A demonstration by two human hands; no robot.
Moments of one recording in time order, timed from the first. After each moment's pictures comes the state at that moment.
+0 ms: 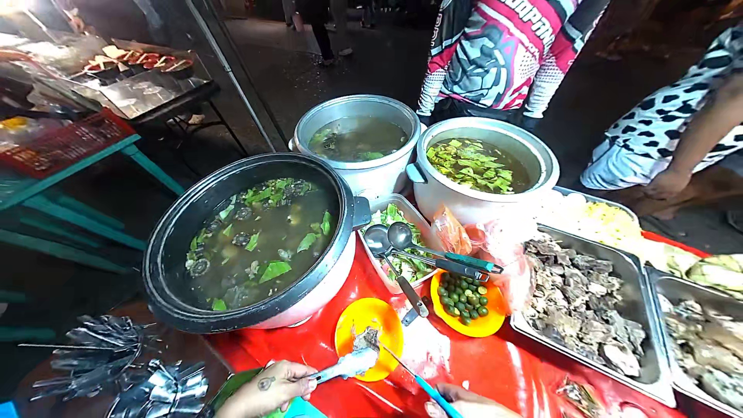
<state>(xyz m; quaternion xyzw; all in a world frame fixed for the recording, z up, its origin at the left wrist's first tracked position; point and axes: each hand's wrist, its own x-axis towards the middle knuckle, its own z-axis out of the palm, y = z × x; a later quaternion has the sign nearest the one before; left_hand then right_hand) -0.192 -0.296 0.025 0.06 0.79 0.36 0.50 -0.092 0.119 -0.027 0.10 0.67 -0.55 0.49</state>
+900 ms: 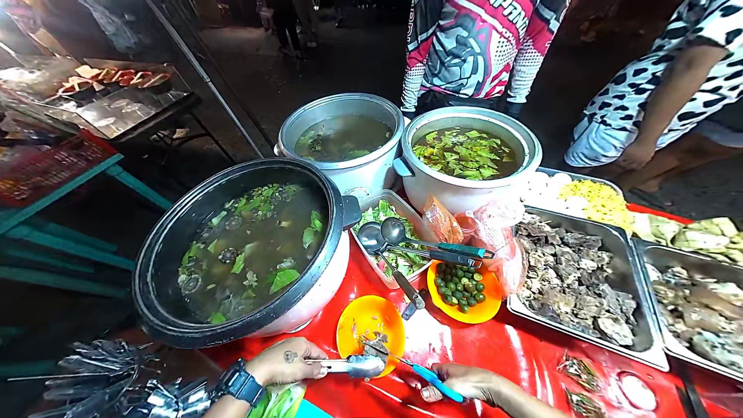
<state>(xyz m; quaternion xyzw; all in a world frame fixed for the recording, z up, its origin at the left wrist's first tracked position) -0.253 -0.265 0.034 0.21 0.80 0.14 0.54 -0.126 0.114 -0.058 0.02 0.71 -0.44 0.56</state>
